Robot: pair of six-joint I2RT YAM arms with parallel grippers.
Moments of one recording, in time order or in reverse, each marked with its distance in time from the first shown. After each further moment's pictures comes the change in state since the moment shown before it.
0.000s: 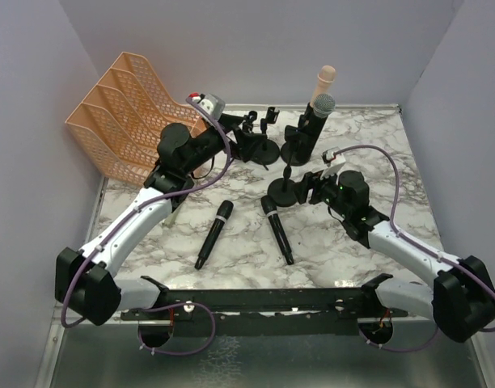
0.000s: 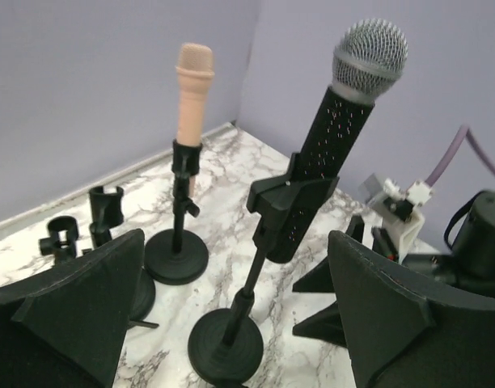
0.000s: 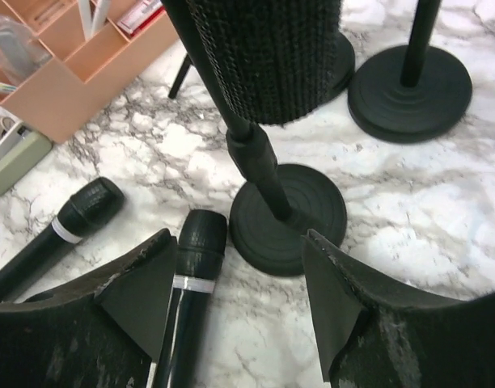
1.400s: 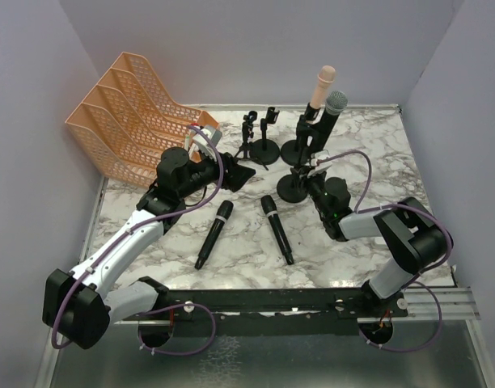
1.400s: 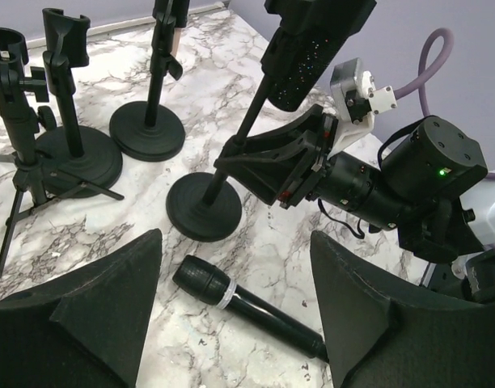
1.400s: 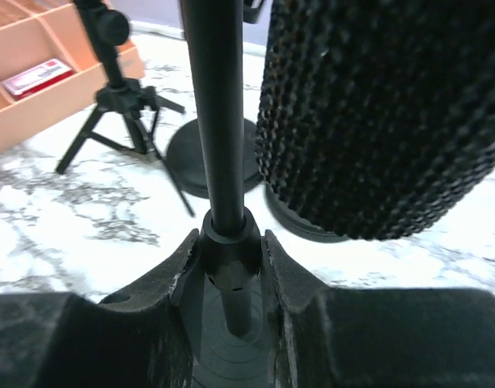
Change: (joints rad) left arm 0.002 -0.193 -0.240 -0.199 -0.002 -0.054; right arm 0.015 0.525 -0.071 0.849 0.176 -0.239
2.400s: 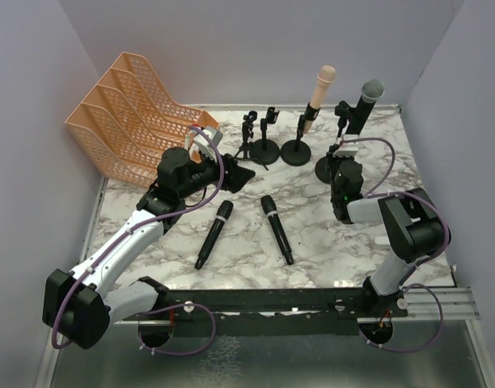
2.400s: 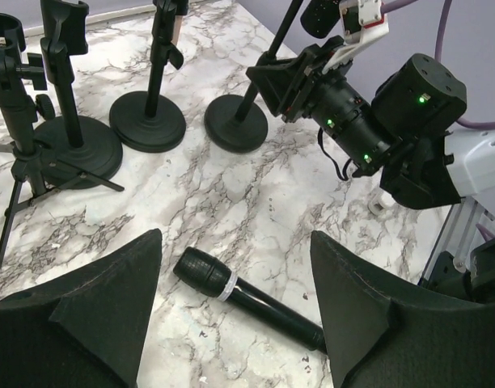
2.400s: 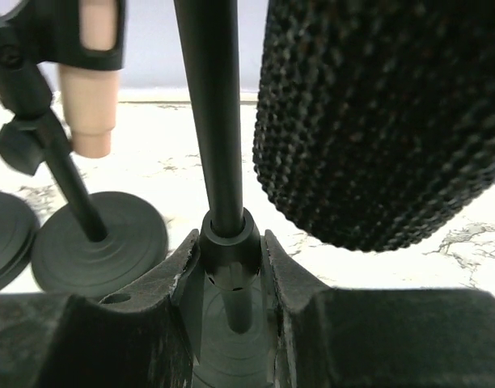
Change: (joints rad) left arm 0.000 0.002 0.000 -0.027 0.003 0.008; right arm -0.183 0.067 0.112 -0.009 0.307 -0.109
